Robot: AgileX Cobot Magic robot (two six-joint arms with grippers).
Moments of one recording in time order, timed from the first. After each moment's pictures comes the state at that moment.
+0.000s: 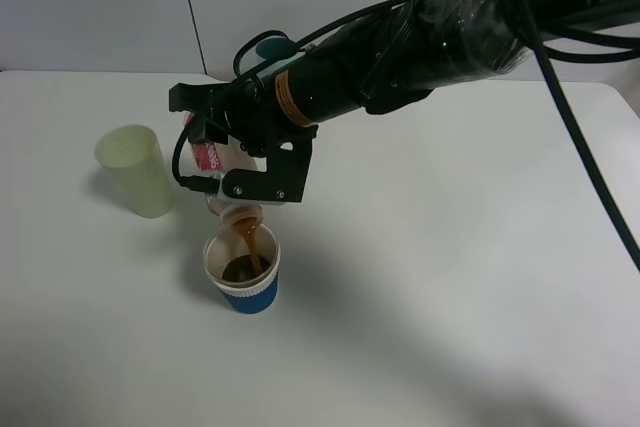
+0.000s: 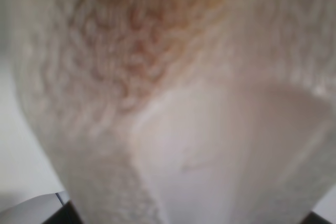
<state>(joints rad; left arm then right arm) 0.04 -0.01 -0.51 -0.02 1.05 0.02 0.78 1.97 -1.27 -1.73 -0.32 -0.83</state>
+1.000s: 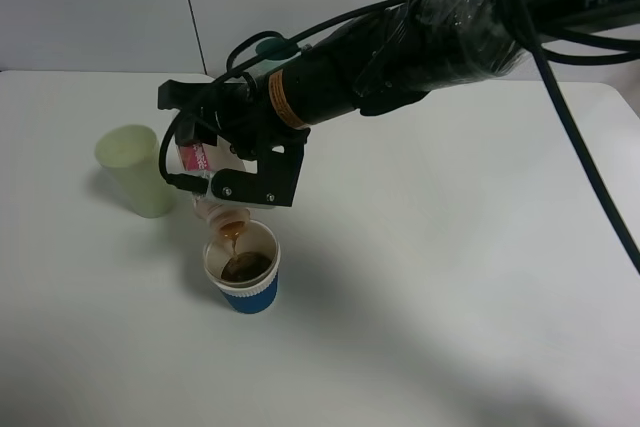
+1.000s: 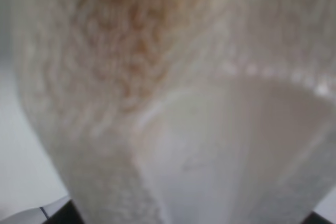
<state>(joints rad) 0.04 -0.01 -0.51 -0.02 1.05 0.02 0.79 1.97 -1.27 -1.66 -0.36 -0.87</state>
